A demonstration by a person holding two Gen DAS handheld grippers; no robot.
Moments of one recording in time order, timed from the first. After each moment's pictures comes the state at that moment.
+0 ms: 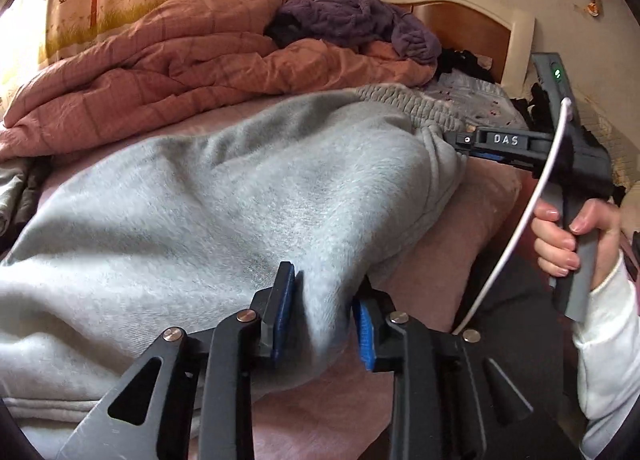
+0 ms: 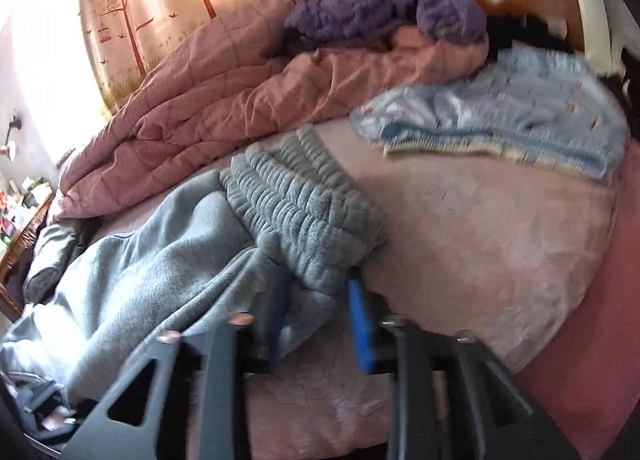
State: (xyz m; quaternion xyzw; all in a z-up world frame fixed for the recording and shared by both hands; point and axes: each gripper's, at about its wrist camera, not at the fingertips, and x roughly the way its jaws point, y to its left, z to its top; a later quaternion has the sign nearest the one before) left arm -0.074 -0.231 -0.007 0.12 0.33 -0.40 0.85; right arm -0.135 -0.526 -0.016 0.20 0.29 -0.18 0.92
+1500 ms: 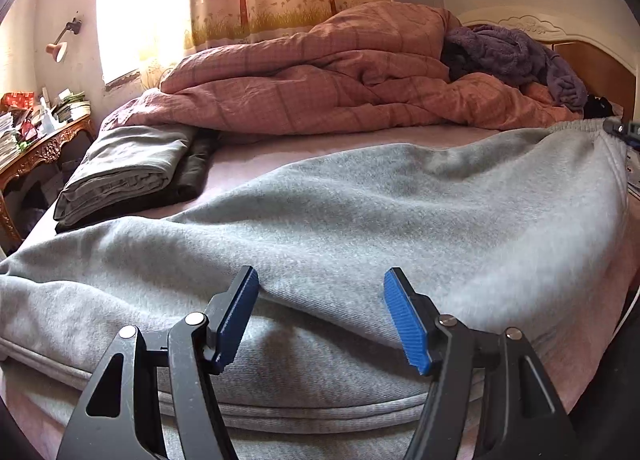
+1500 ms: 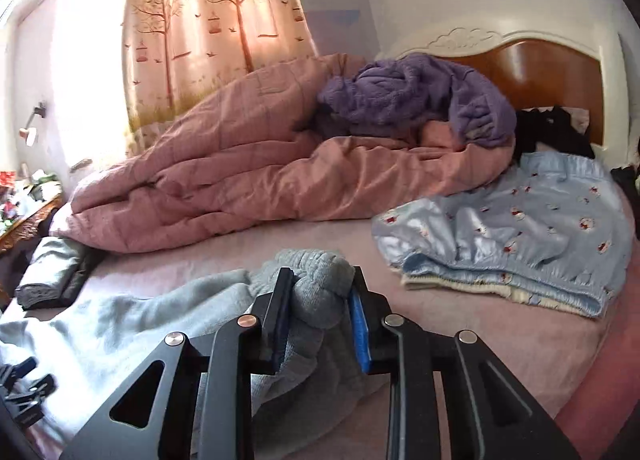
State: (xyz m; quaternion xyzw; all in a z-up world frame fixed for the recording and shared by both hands) left arm -0.024 -0.125 -0.021 0.09 0.29 -0.15 0.94; right arm -0.101 -0.536 0.039 0.13 0.20 -0.18 0.95
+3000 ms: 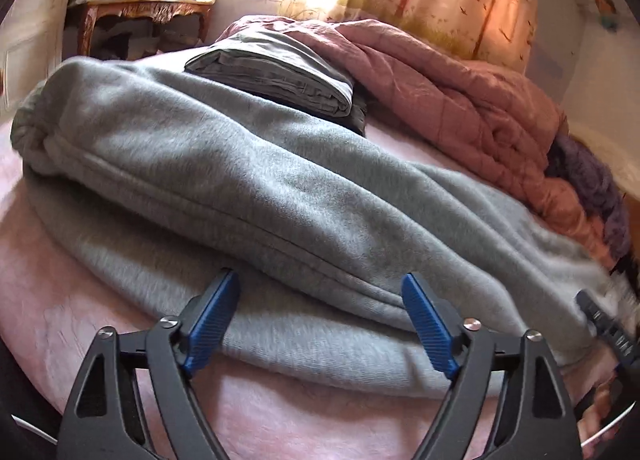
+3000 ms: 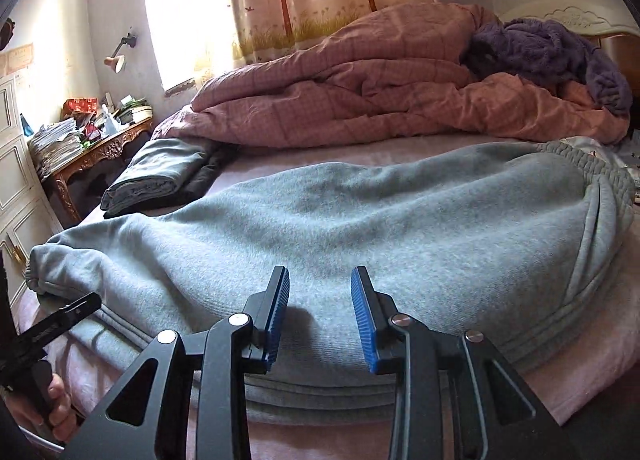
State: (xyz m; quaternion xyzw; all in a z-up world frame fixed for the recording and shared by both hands) left arm -0.049 0.045 -0.044 -0.18 0.33 -0.03 0.93; right arm -0.086 -0.293 -0.014 0.11 0.28 0.01 0.96
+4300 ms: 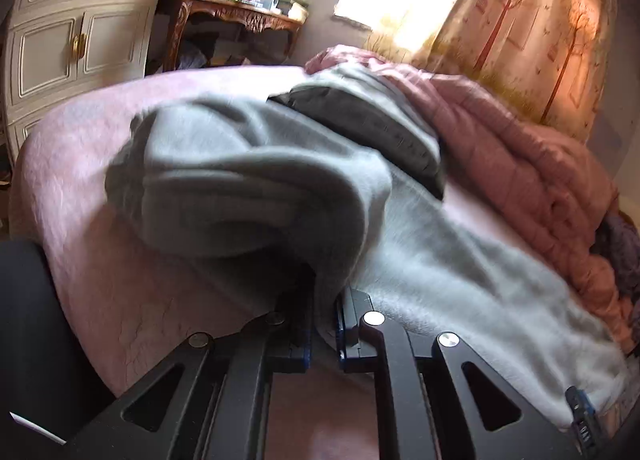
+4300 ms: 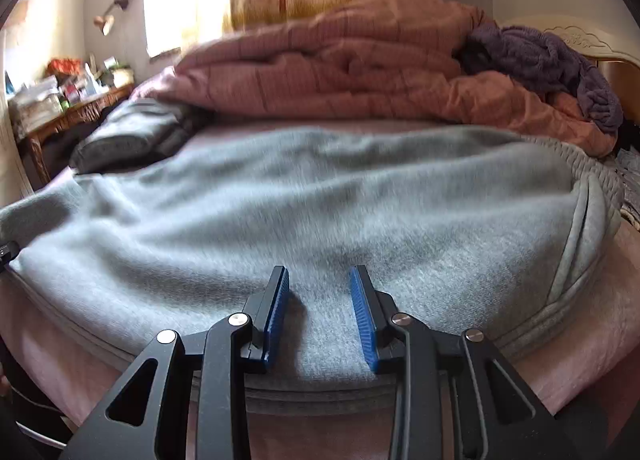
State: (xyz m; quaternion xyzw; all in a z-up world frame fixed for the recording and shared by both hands) left arm -0.056 0.089 -0.038 -0.22 0.30 0.12 0.92; right arm -0.076 -0.283 -0.040 0.03 0.32 -0.04 0.94
